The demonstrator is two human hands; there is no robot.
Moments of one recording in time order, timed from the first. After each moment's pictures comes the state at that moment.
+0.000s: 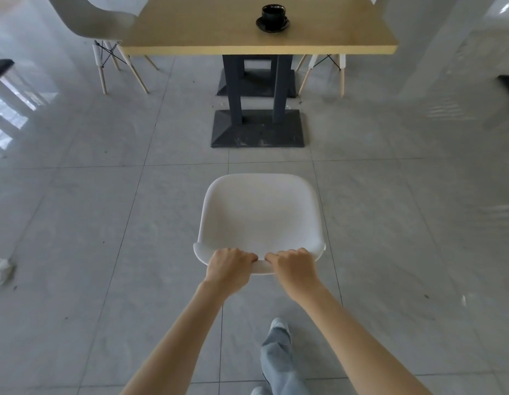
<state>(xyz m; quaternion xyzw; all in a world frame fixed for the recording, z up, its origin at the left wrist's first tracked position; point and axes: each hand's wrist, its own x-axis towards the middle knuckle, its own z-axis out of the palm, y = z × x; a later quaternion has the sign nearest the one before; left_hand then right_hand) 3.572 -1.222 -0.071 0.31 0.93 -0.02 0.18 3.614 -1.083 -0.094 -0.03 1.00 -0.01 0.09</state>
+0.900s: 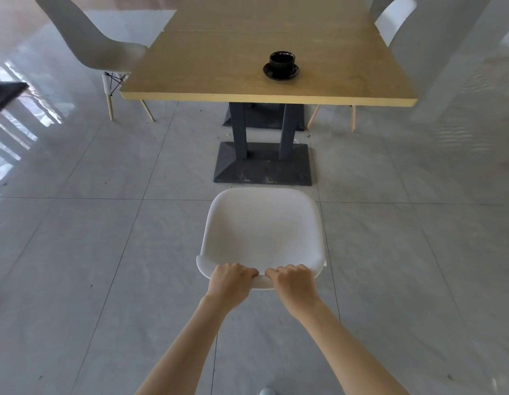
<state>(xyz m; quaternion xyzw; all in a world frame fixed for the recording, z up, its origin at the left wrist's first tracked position) 3.382 -1.150 -0.081 0.28 0.94 0.00 0.19 3.422 -1.009 -0.098 -0.06 1.00 -0.01 0.07</state>
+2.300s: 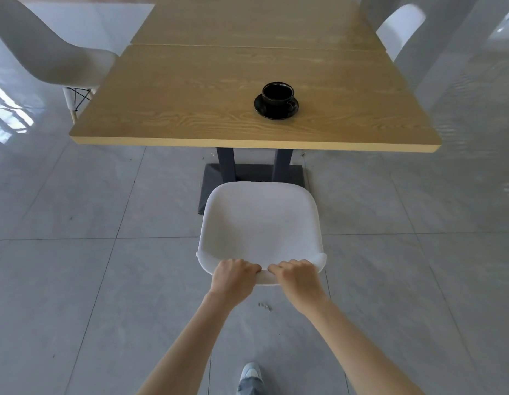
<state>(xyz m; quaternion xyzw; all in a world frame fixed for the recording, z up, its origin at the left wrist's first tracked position) 3.107 -1.072 -0.086 0.31 0.93 0.00 0.18 3.152 -0.929 -0.099 -0.05 1.00 -0.02 0.08</state>
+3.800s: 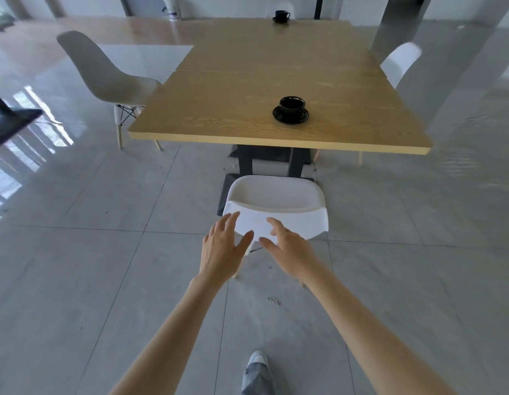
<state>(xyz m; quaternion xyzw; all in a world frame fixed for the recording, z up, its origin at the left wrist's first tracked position) 3.226 -1.137 -0.005 0.08 0.95 0.31 0.02 3.248 -0.987 -0.004 0.00 0.95 -0.31 0.07</state>
